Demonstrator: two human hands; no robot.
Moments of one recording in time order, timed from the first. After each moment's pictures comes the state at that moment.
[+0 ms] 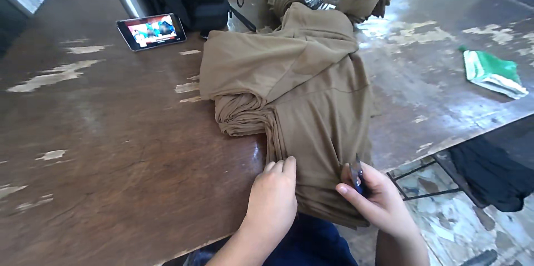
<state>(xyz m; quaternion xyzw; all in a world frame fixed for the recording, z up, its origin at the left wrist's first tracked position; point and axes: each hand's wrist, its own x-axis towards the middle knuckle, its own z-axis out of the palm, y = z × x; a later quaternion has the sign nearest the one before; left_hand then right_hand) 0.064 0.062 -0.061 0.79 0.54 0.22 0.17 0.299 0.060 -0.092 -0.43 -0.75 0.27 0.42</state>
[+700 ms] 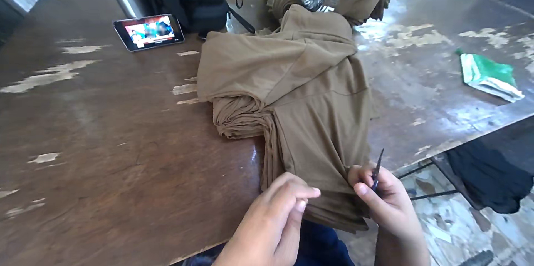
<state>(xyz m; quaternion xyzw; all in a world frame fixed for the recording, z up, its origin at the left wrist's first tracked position) 0.035 0.049 -0.056 0.75 0.25 0.49 0.36 0.303 0.064 -0.092 -0.34 -0.69 0.38 0.51</state>
